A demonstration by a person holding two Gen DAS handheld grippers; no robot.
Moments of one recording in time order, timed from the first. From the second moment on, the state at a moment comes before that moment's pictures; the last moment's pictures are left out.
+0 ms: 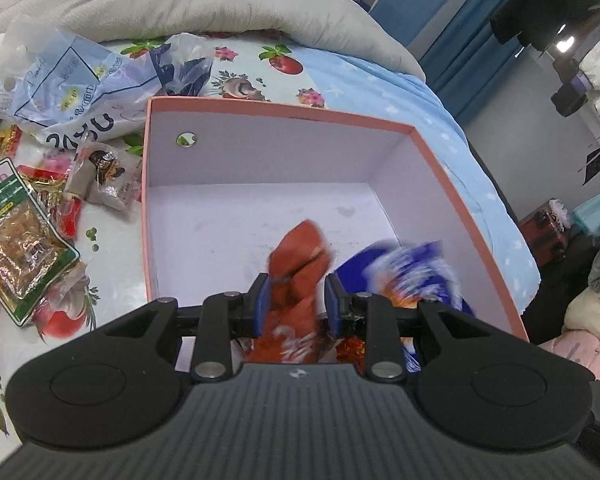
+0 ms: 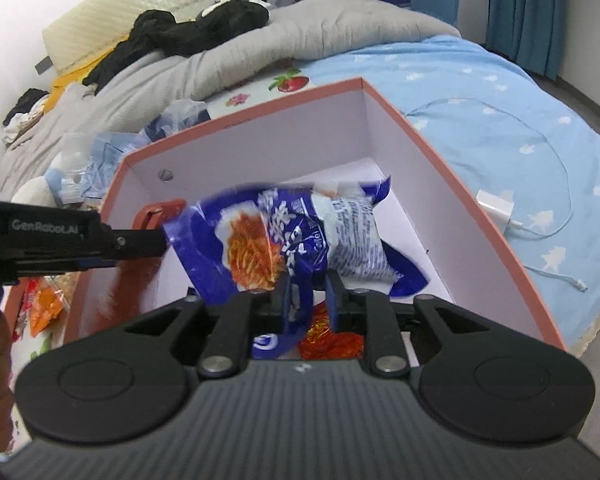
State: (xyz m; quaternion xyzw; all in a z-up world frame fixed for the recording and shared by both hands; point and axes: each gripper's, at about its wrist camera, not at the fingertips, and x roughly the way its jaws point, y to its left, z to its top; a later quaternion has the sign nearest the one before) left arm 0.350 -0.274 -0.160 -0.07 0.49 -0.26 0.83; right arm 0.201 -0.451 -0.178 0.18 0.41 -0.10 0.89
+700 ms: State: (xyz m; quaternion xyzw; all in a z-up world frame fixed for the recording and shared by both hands) left arm 0.257 -0.229 -0.079 -0.05 0.42 -0.27 0.86; right arm 0.122 -0.425 -0.118 0.19 0.35 -0.09 0.91
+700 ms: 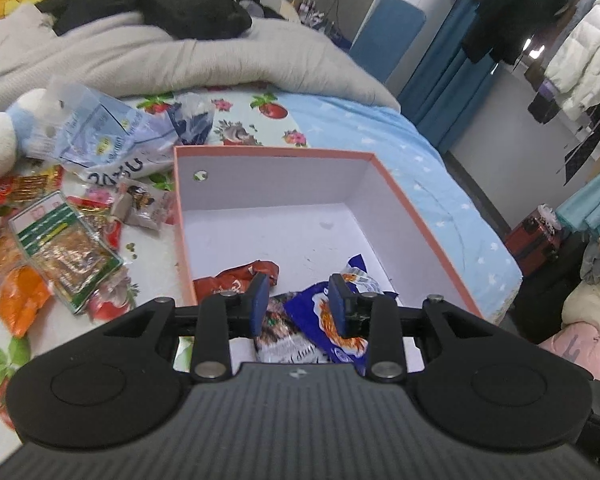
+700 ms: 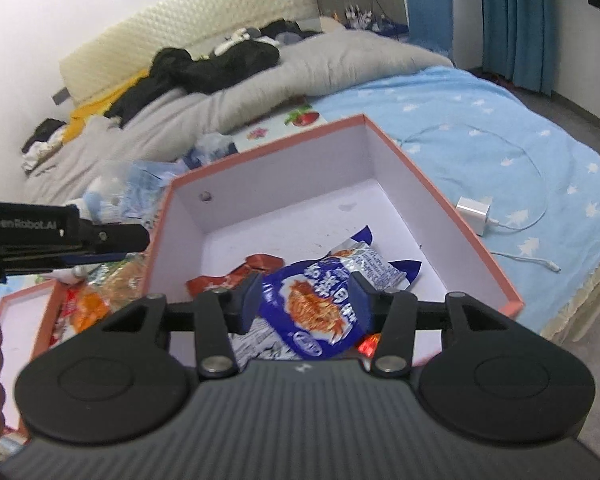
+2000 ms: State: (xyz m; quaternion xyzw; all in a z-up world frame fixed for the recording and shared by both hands) left arm 0.045 -0.034 -0.037 -0.07 0.35 -0.17 0.92; right arm -0.003 -0.296 -0.081 0.13 0.28 0.04 0.95
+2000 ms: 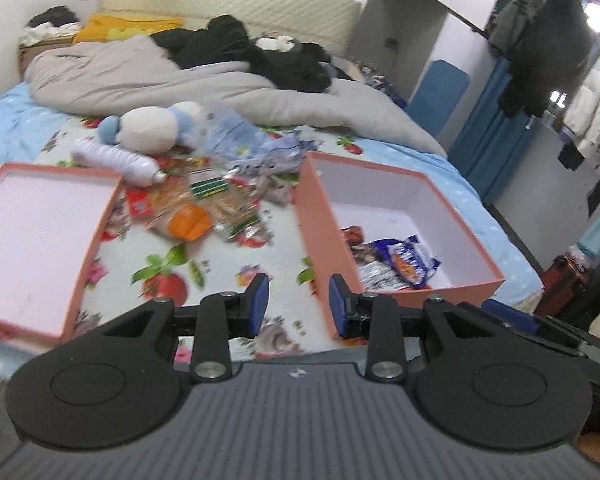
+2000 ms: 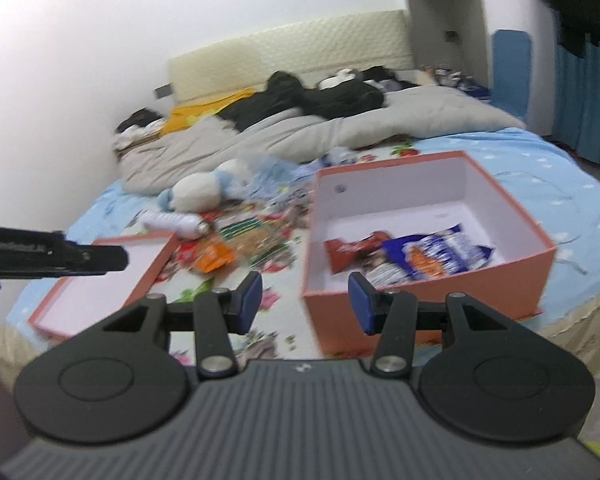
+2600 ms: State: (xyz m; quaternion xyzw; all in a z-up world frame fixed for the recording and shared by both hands) left arm 0.062 -0.002 -0.068 -0.11 0.39 -0.13 0.90; right arm 0.018 -0.256 -0.093 0.10 0.30 0.09 0.94
